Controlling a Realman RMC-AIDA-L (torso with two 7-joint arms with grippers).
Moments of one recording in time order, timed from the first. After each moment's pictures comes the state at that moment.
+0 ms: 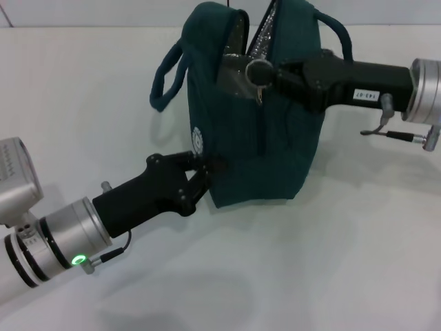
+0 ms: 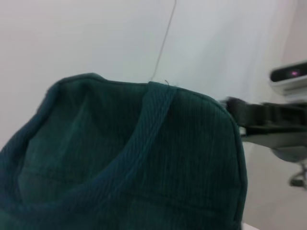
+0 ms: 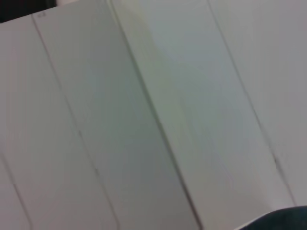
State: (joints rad) left arm -0.47 -2.10 0.78 0.06 1.52 1.54 -0.82; right arm 0.71 2.02 -1.18 -0.51 -1.33 -1.49 1.44
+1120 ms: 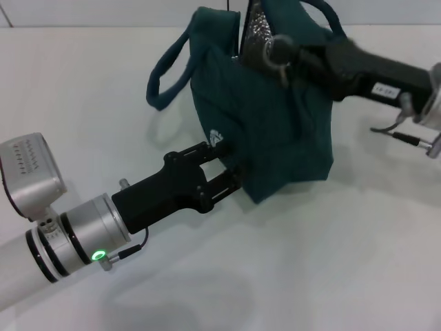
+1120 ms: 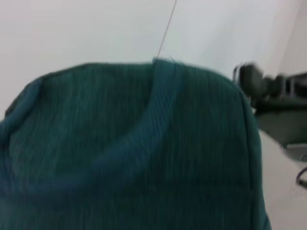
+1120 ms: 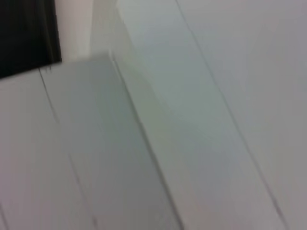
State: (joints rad) left arm -0.53 -2.11 0.78 -0.03 1.49 1.50 -0.78; right arm 0.68 2.01 -1.20 -0.39 -1.13 -1.55 1.31
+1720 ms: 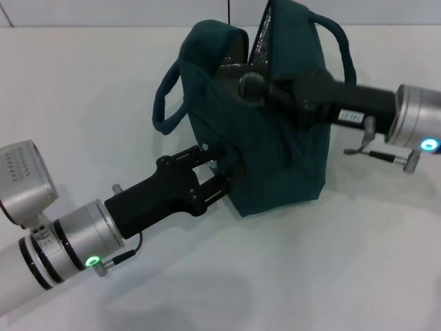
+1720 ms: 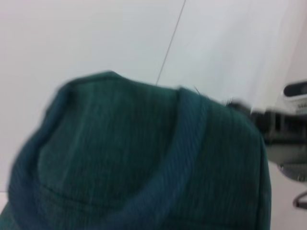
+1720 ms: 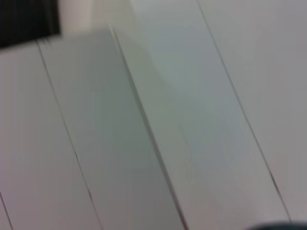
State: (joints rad) left arm -0.50 -2.11 0.78 -0.03 1.49 1.51 -0.78; right arm 0.73 2.02 -1.37 -0.31 -1.05 -1.45 1.24
